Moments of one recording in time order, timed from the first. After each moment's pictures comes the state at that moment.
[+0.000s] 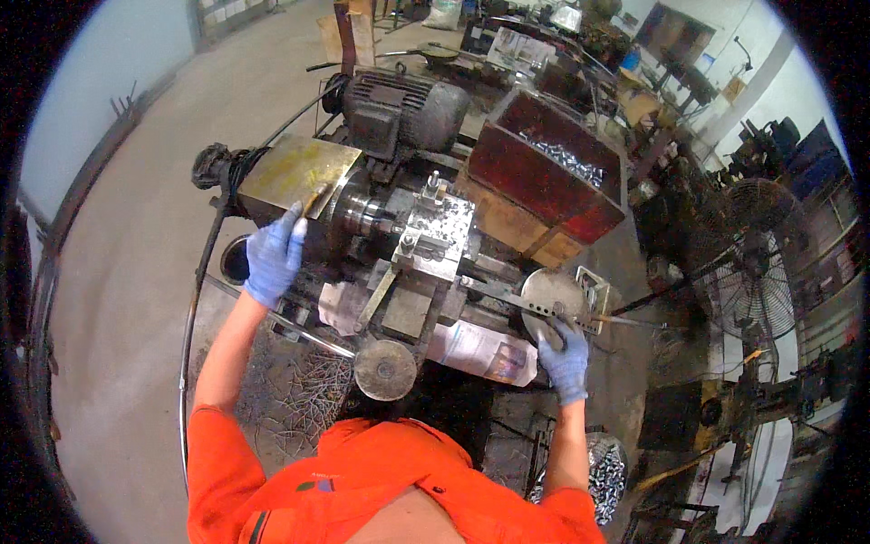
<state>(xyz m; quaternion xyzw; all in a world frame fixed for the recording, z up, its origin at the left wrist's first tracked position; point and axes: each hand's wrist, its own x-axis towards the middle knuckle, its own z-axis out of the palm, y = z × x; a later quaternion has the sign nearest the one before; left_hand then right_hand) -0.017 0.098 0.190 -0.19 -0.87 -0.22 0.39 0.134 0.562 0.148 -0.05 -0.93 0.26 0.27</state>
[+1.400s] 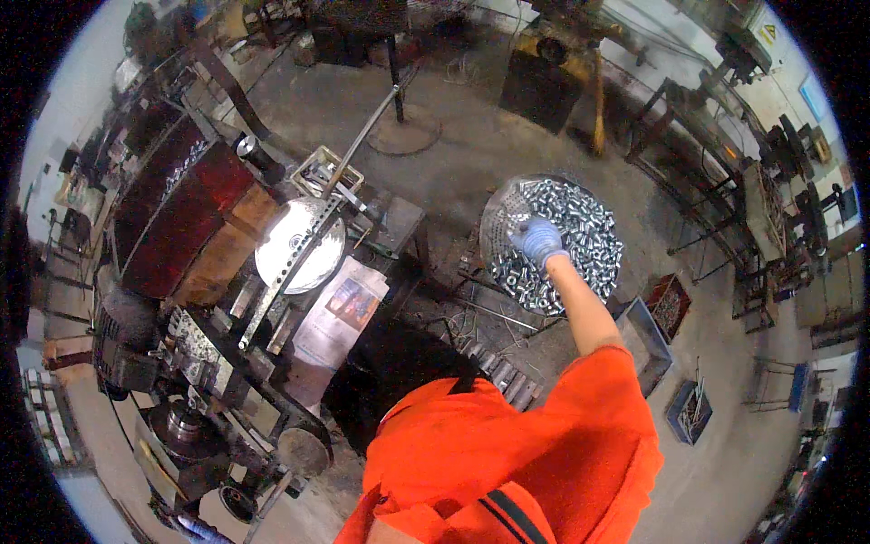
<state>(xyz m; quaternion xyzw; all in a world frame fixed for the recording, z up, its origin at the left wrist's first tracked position) 0.044 0.085 0.243 -0.04 -0.93 -0.20 0.30 0.429 0.715 0.055 -0.61 -0.78 0.15 -0.01</state>
